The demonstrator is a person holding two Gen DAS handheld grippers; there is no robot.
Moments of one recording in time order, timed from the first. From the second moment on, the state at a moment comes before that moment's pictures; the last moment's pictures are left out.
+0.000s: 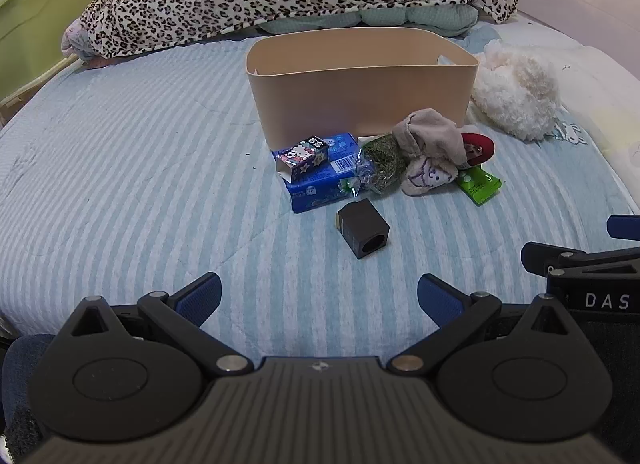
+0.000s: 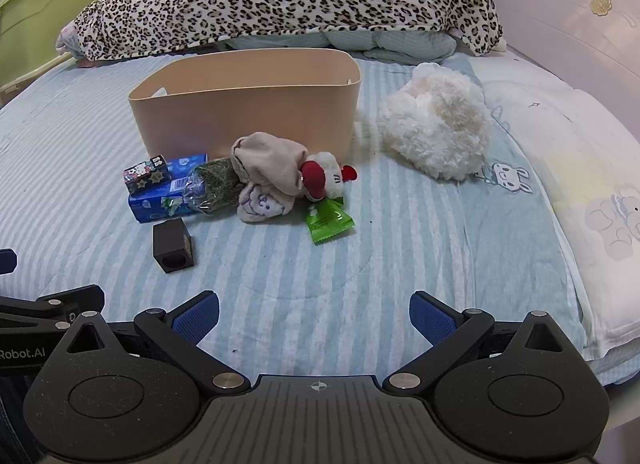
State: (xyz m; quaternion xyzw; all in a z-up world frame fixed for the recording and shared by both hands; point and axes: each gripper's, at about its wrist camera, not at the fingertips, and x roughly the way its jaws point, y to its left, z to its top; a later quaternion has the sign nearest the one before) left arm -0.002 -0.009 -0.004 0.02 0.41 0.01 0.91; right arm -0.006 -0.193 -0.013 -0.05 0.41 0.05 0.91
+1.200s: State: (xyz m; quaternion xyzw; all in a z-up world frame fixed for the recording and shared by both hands) left arm 0.005 -0.017 -0.002 0.02 0.40 0.01 0.91; right arm -0.001 -0.202 -0.012 -0.05 0.41 0.05 0.91
